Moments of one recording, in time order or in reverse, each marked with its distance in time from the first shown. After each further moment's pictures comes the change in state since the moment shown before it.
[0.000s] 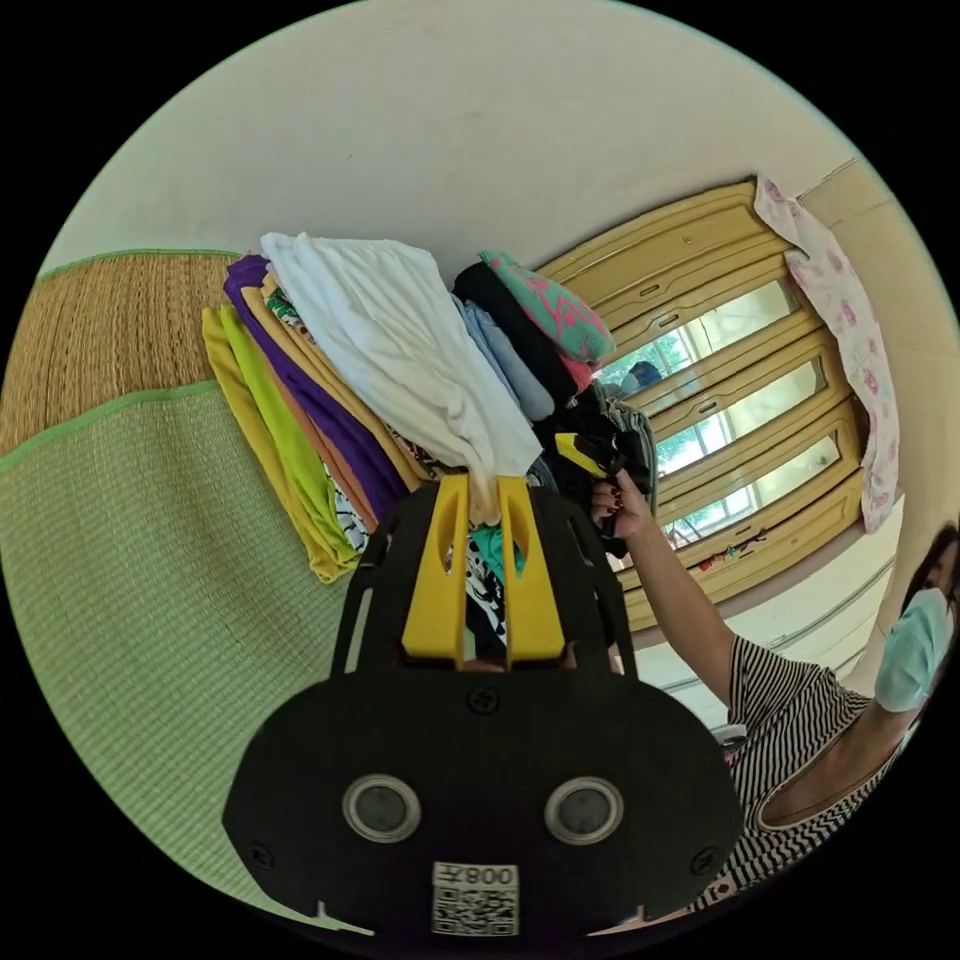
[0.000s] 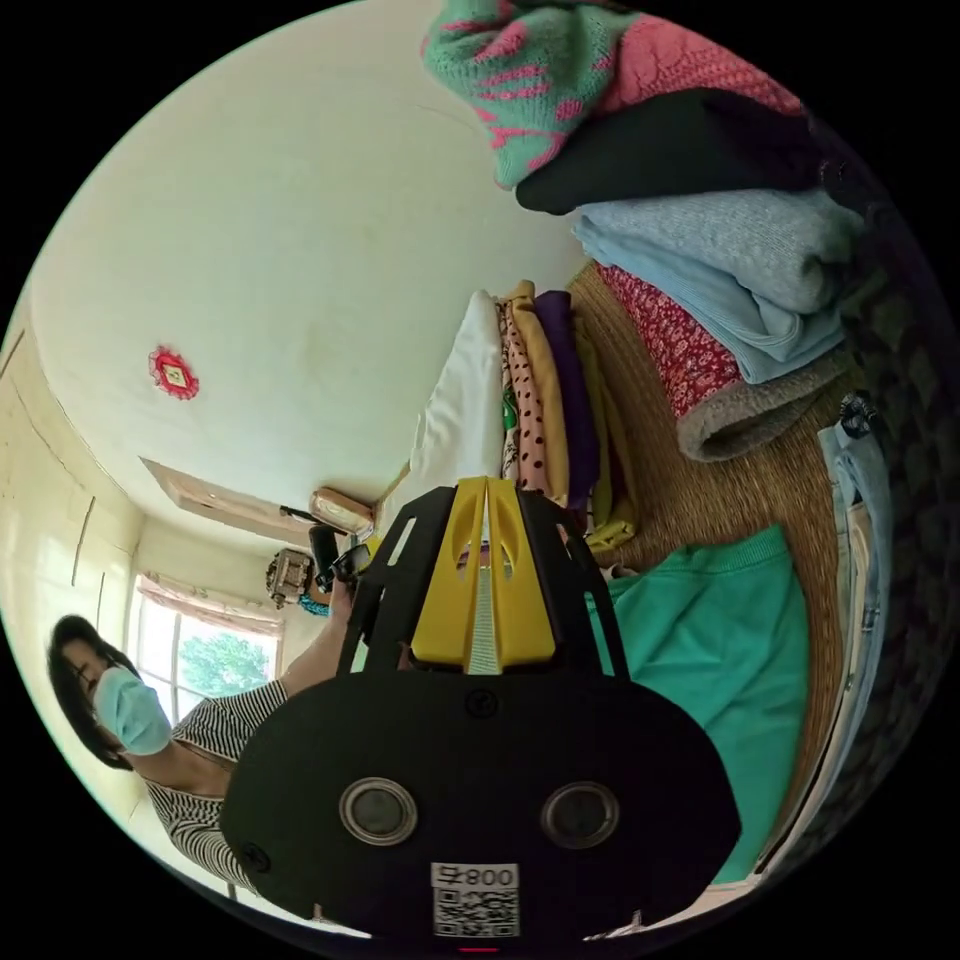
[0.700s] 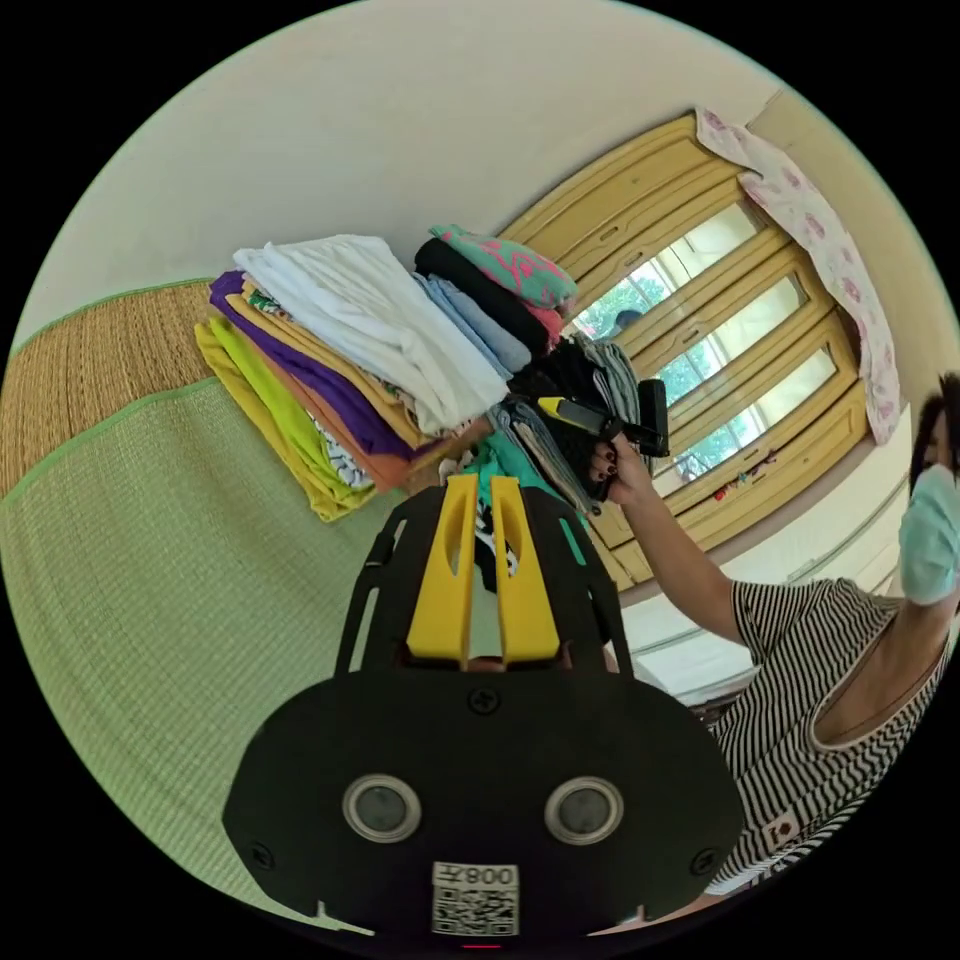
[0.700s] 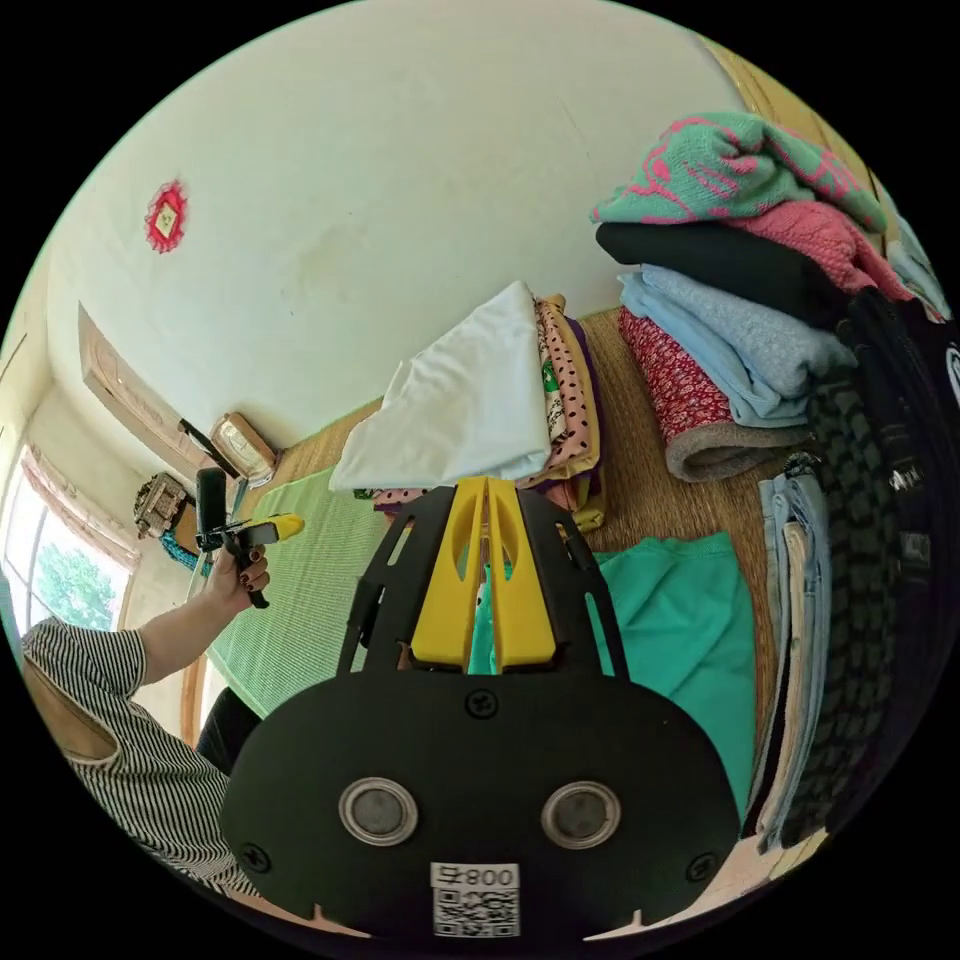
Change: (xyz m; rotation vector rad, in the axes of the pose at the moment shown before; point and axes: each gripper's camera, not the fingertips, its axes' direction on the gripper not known) left arm 0.033 0.063 0.112 -0.121 -0.069 0.181; right arm -0.161 0.068 0.072 0.061 0.381 -0.300
